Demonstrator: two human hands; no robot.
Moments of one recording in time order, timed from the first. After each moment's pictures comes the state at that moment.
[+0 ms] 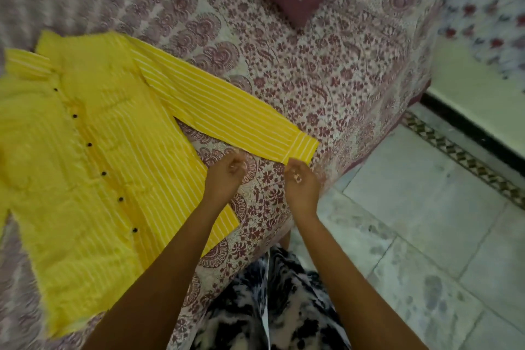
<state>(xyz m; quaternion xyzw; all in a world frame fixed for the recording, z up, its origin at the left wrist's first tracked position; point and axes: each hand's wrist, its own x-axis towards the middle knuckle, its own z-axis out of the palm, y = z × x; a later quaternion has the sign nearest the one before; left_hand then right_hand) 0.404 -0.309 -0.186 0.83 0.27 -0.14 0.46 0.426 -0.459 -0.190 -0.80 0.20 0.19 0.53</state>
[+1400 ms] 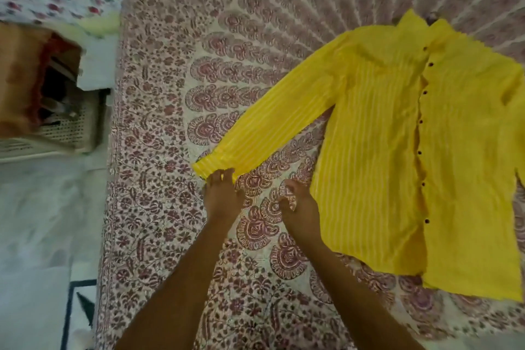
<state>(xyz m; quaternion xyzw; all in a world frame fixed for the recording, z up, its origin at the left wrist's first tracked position) -0.123 0.120 -0.210 0.75 0.61 -0.08 0.25 0.000 0.008 -0.198 -0.81 -0.33 0.34 0.34</state>
